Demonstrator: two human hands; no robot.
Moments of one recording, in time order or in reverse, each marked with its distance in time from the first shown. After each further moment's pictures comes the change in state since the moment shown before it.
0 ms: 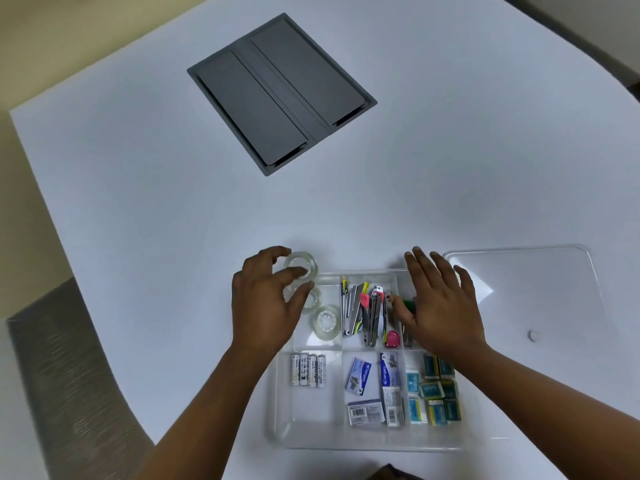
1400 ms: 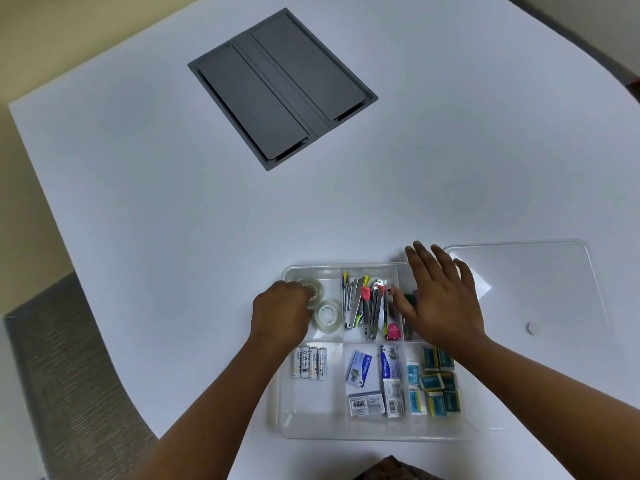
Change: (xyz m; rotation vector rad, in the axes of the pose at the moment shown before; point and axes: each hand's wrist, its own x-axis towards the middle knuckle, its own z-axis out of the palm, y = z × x) left_hand -0.012 -0.016 0.044 0.343 -0.402 0.017; right_hand 0.001 0.002 0.006 0.000 0.000 0.006
